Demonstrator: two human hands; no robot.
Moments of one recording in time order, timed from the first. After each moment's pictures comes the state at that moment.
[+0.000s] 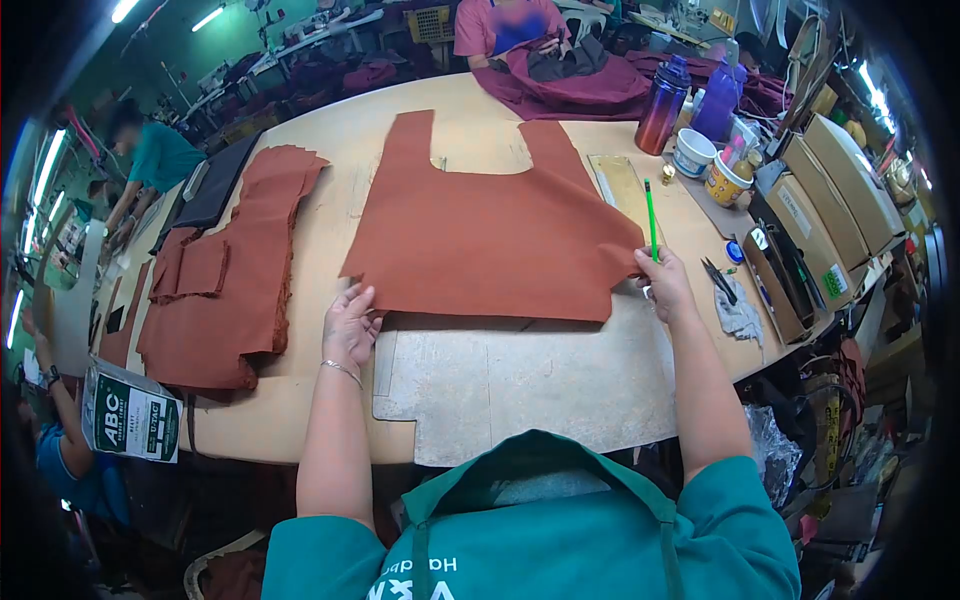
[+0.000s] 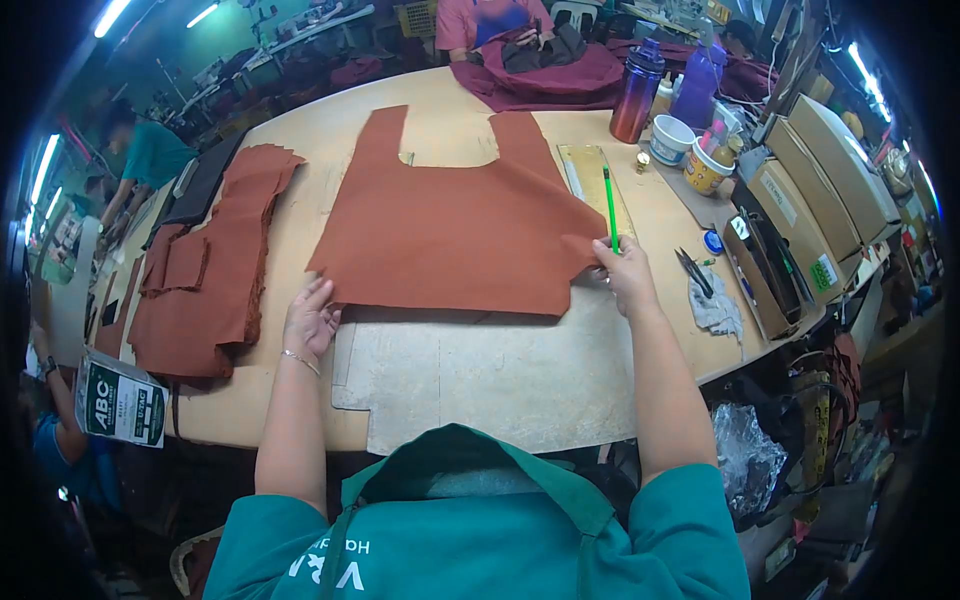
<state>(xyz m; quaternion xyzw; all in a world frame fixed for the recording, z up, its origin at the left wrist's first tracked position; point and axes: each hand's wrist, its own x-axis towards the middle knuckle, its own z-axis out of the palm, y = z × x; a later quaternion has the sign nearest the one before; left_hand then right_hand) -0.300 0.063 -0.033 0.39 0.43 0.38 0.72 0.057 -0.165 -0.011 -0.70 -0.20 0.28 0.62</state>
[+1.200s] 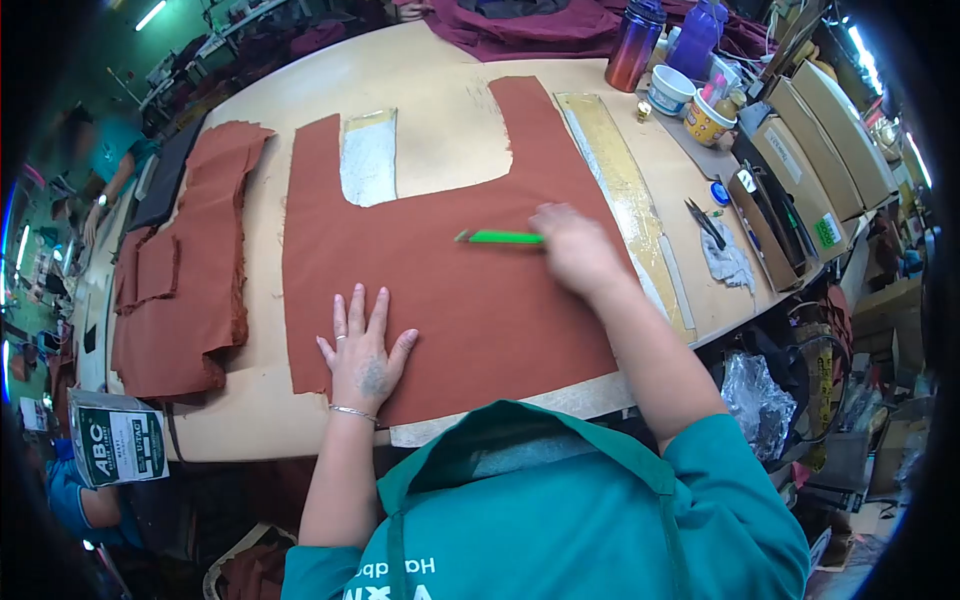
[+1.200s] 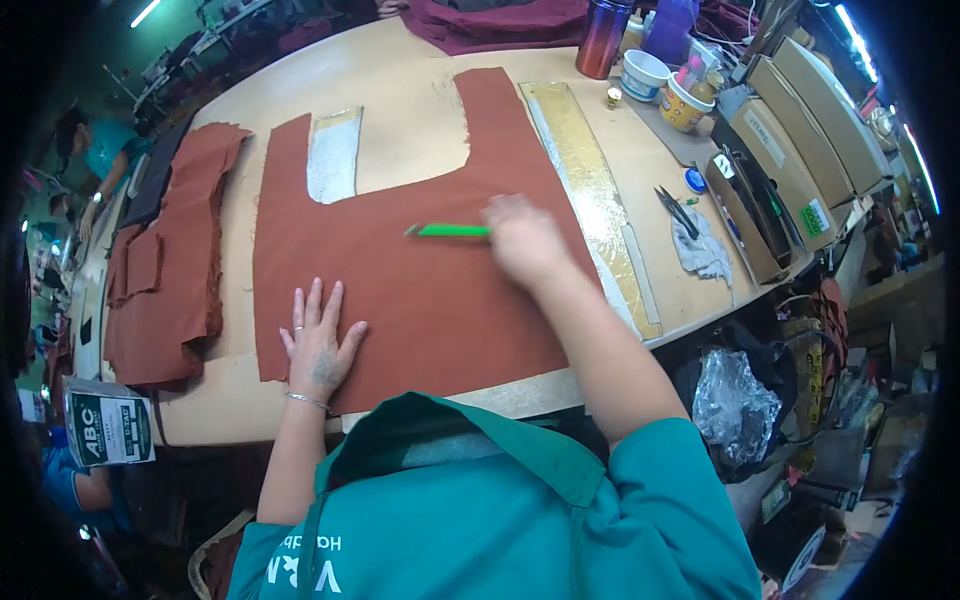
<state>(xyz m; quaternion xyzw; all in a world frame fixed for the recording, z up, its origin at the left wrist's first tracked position) -0.292 -0.040 -0.028 0.89 0.45 0.03 0.08 -0.005 -0.129 -0.046 -0.77 -0.61 -0.12 0.16</state>
